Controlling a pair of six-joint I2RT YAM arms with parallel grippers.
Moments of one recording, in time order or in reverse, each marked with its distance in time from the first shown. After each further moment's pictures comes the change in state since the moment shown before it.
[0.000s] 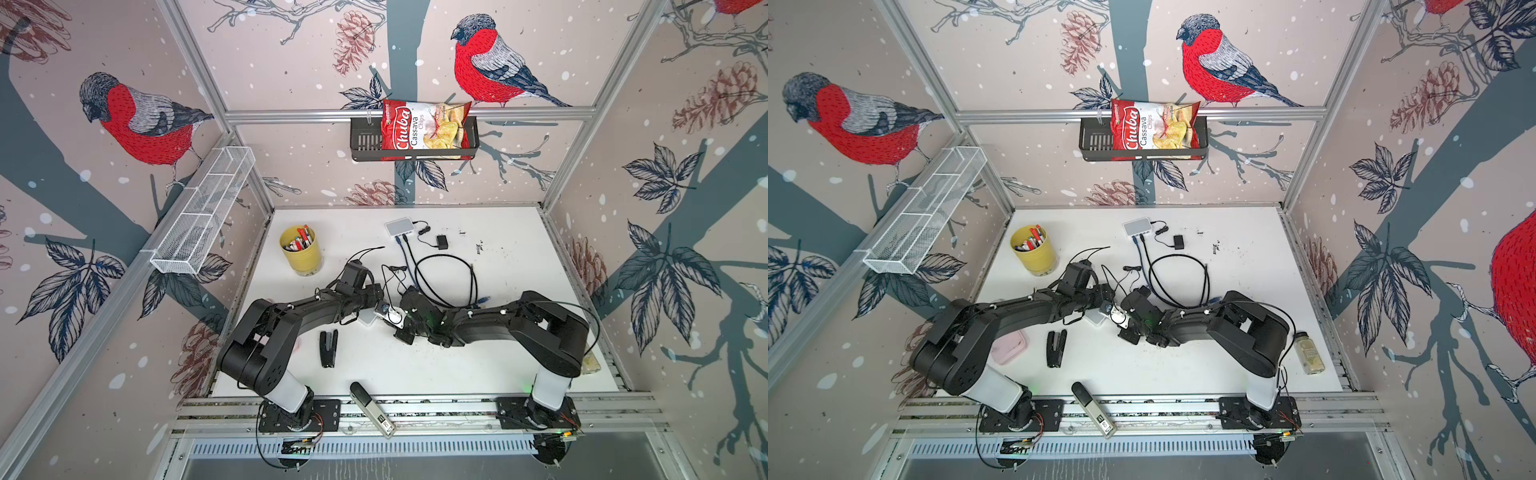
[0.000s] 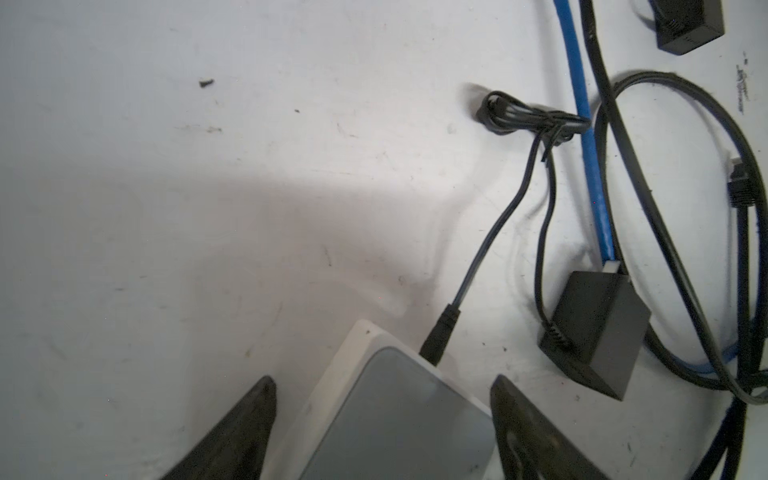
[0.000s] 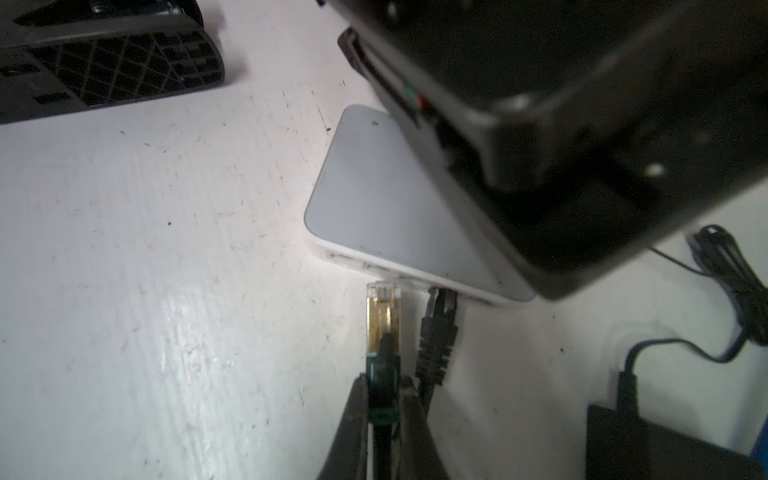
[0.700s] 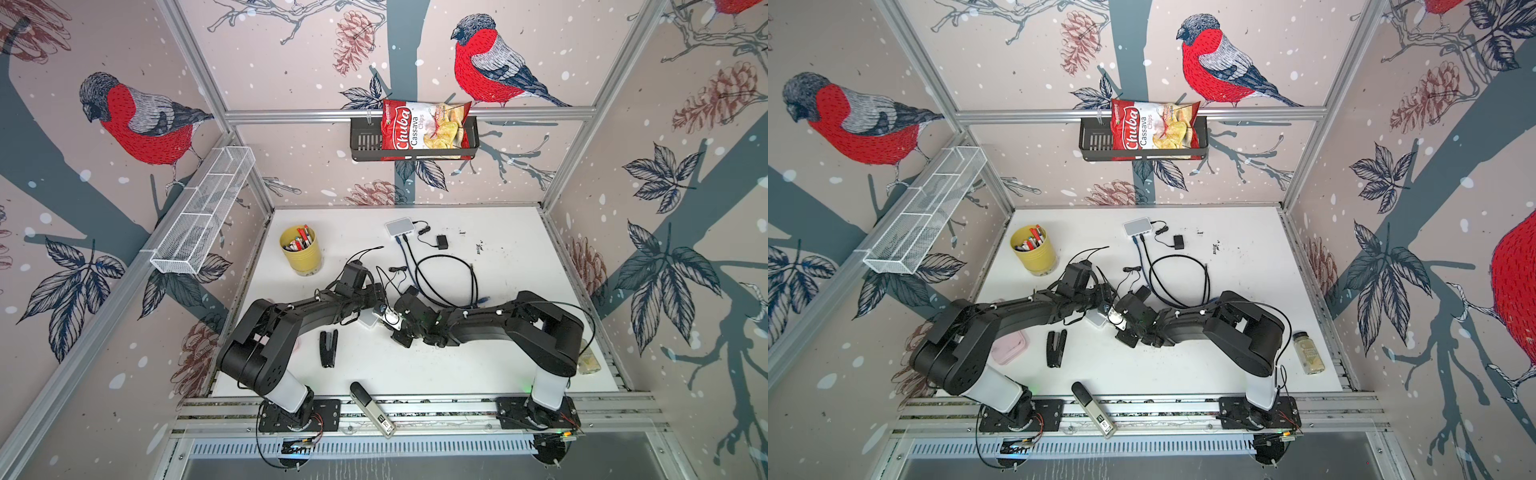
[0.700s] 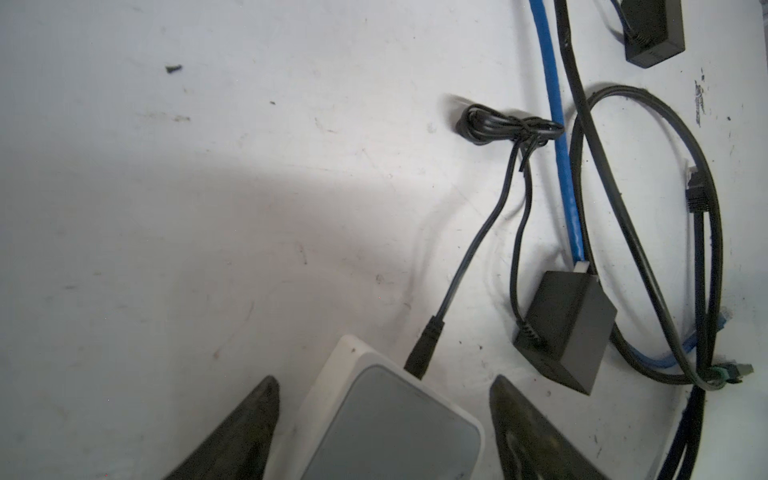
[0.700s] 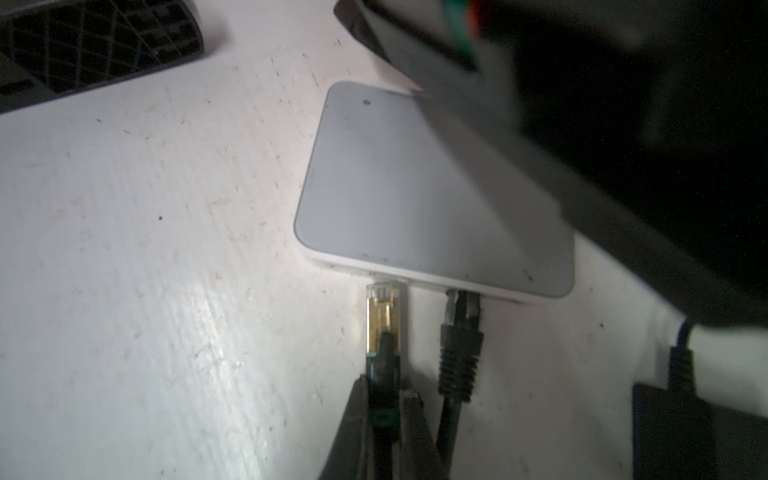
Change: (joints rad) left arm -0.002 -0.002 -0.011 0.028 0.031 -0.032; right arm 0.021 0.039 0.038 -0.082 0.037 0.101
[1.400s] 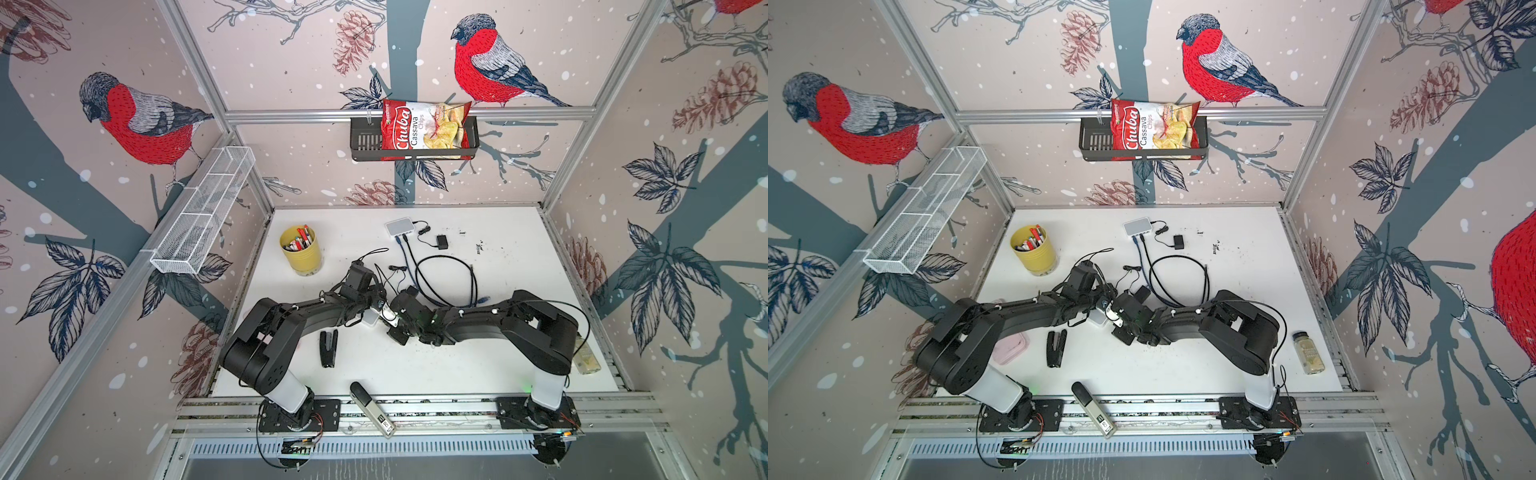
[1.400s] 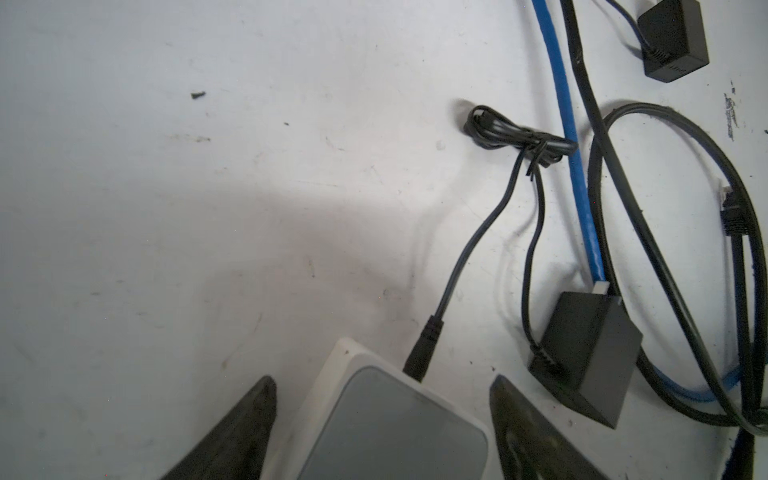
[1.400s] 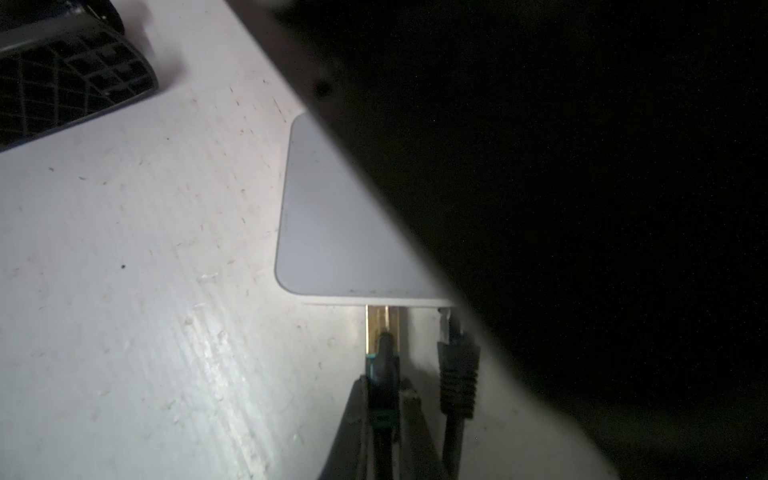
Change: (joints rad) left arm -0.061 0.019 -0.002 0.034 -0.121 -0.025; right arm 0.003 0.026 0.045 -0.018 0.053 0.072
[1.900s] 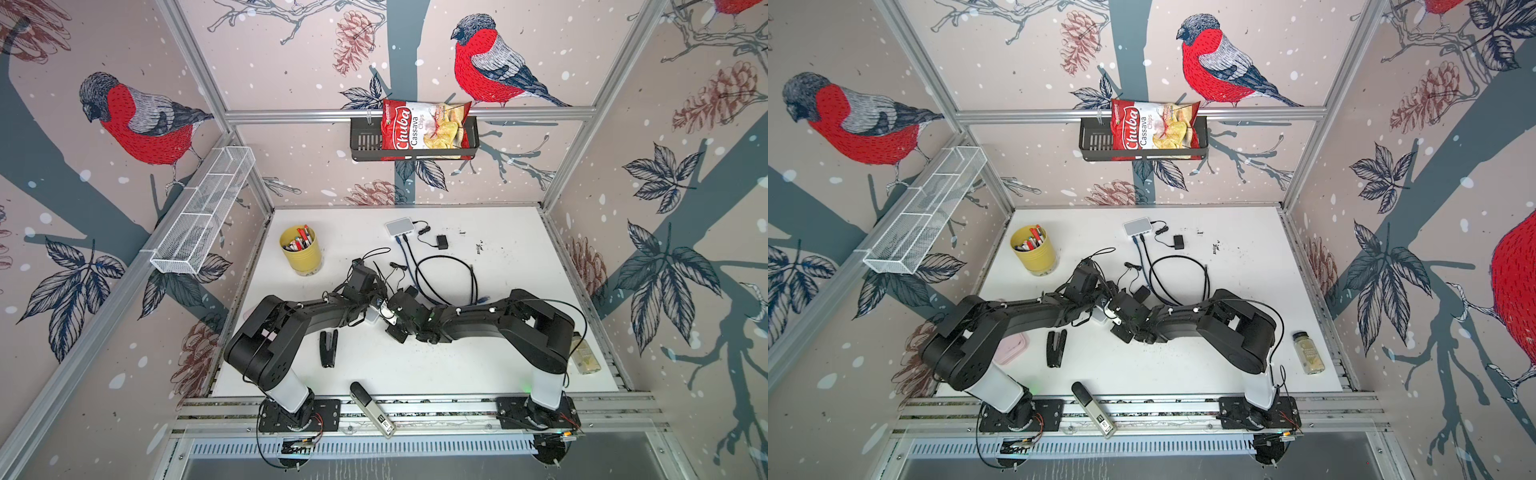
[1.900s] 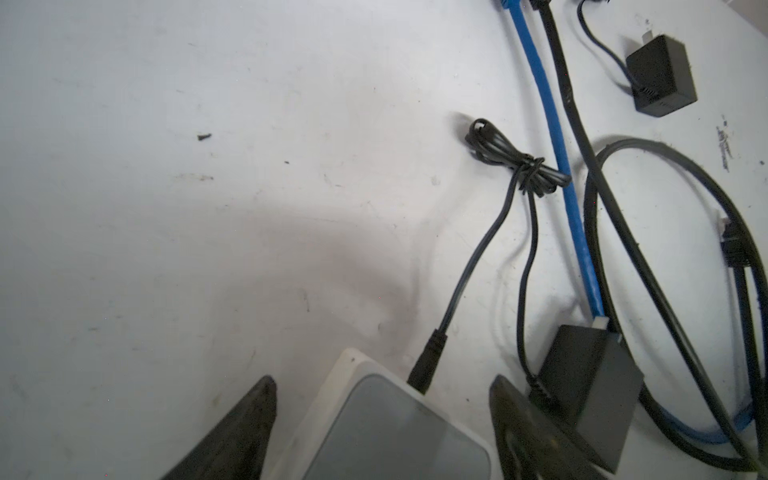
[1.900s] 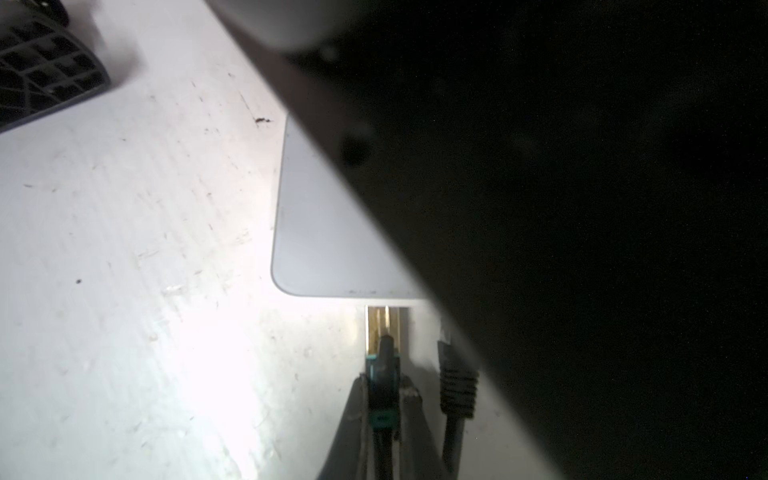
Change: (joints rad) left arm -0.024 0.023 -0.021 0.101 -0.056 -0.036; right arm 0.000 0.018 0.039 -0.036 0.055 0.009
